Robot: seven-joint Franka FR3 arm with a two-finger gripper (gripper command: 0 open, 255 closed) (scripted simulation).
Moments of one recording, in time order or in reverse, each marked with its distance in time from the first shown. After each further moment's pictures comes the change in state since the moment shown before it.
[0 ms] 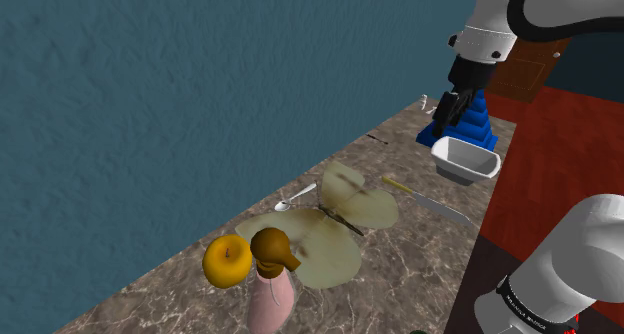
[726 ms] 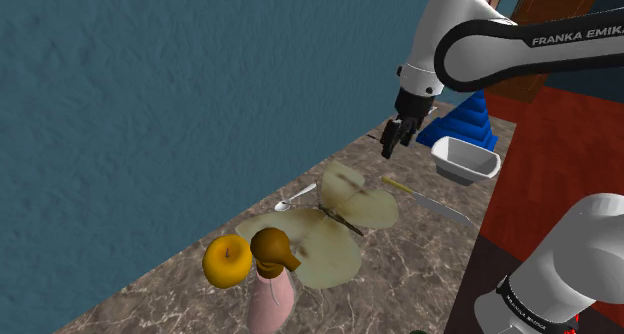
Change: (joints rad) arm 0.030 0.232 0.113 -0.040 0.042 0.304 0.094
